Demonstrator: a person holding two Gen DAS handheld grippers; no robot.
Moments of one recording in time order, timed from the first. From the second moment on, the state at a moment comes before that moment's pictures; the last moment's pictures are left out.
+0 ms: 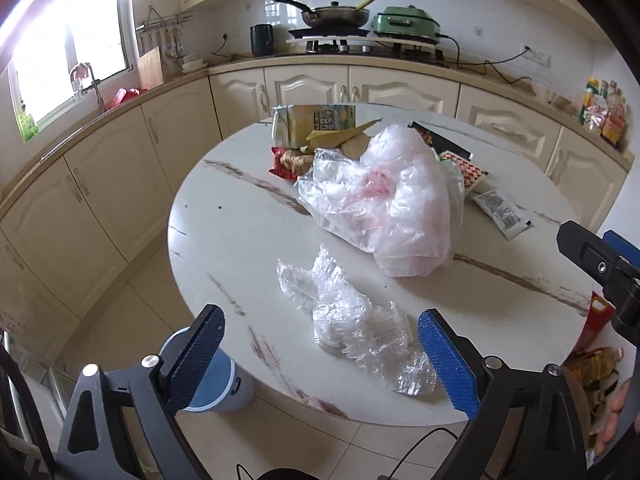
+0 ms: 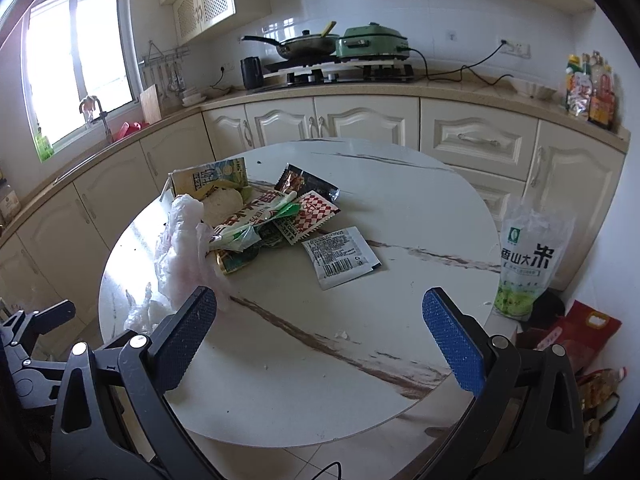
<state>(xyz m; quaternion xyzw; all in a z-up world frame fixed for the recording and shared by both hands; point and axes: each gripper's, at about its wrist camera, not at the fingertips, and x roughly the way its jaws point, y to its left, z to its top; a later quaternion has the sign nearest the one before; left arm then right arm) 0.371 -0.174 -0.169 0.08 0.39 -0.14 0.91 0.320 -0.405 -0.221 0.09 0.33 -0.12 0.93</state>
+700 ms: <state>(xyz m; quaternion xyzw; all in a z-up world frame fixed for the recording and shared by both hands) 0.433 -0.057 -0.165 0.00 0.37 -0.25 0.89 0.422 -0.339 -0.252 0.10 0.37 -0.03 0.92</state>
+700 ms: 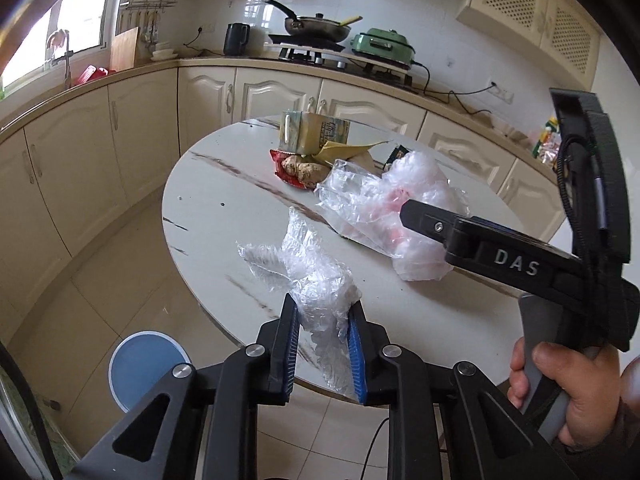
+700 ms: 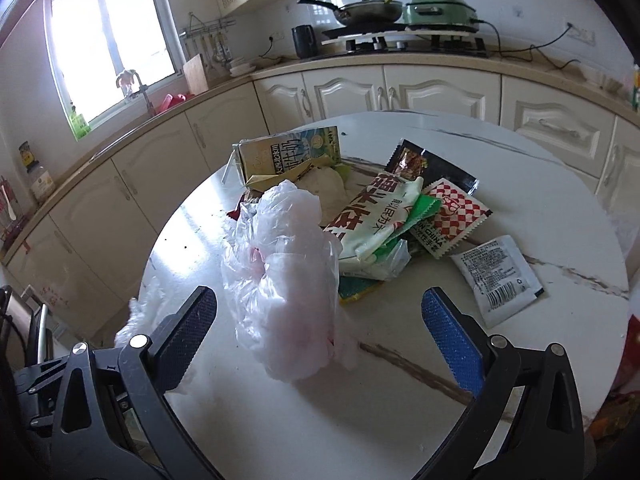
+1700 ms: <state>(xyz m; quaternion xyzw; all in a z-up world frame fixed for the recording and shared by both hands) 0.394 0.190 -0.189 -0.05 0.37 -0.08 0.92 0.464 -0.106 -0.237 -0.01 0.31 0.18 0.93</state>
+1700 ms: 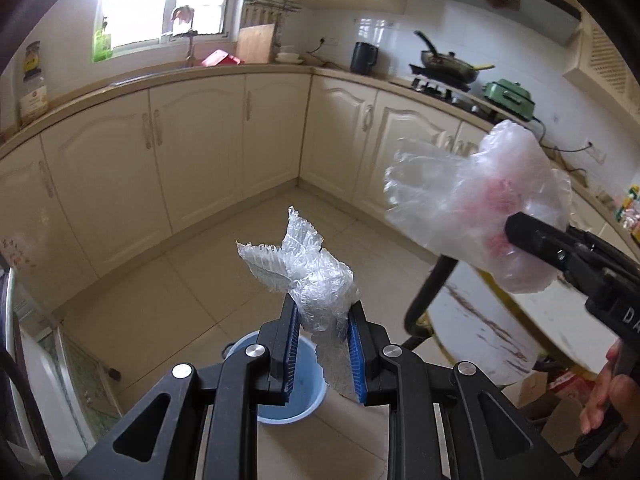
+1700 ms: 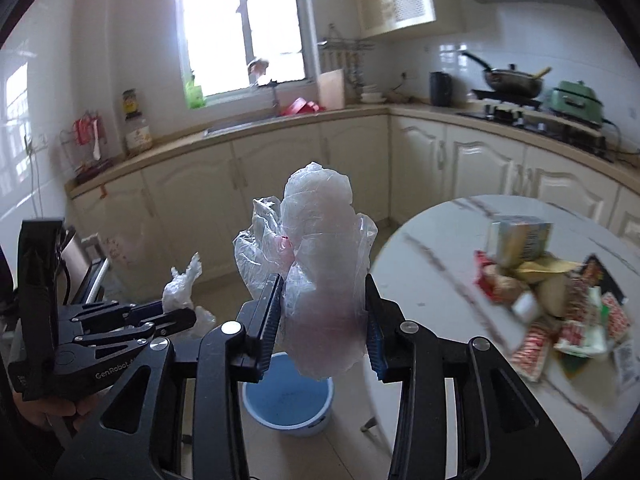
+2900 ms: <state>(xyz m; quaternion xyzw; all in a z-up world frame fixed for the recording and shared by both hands) 0.480 0.213 -0.312 -0.04 0.50 0.01 0.87 0.586 -0.027 -0.457 -0.03 0.49 0.13 0.86</state>
